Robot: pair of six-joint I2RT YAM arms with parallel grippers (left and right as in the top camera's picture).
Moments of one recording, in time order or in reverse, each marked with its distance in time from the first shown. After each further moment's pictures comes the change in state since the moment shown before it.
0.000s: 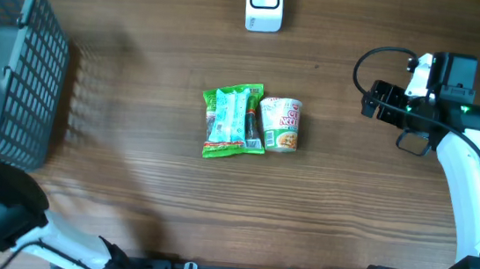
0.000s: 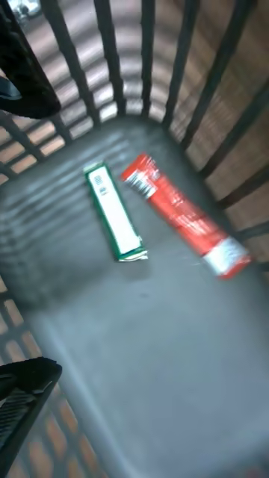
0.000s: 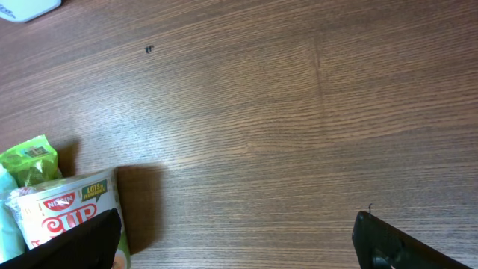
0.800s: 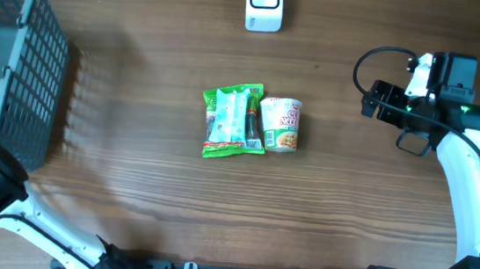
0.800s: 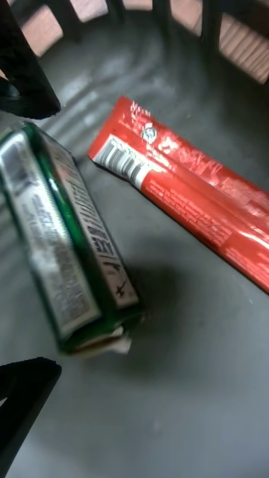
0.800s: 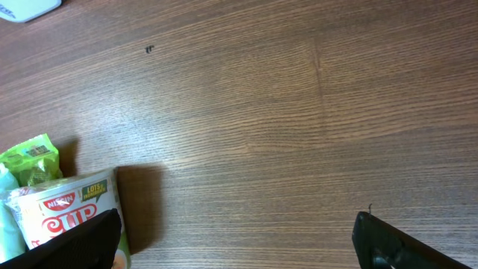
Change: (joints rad) left arm 0.087 0.241 -0.109 0.121 0.012 0.163; right arm 0.000 0.000 0.000 0.000 0.000 0.000
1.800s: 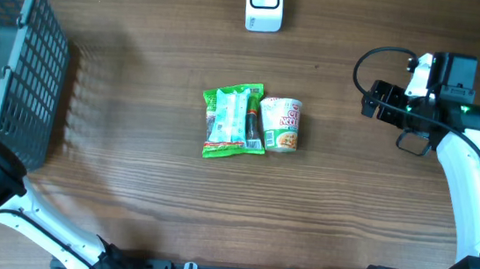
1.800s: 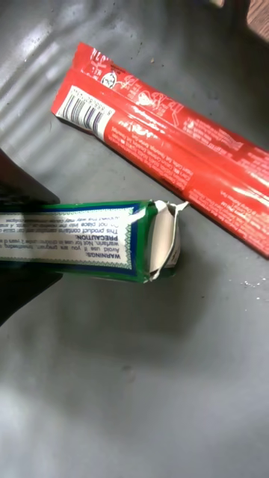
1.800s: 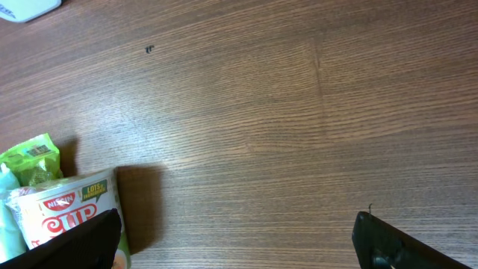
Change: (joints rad) left arm -0.001 0.037 0.039 0.026 0.085 0.017; right arm 0.000 0.000 0.000 0.000 0.000 0.000
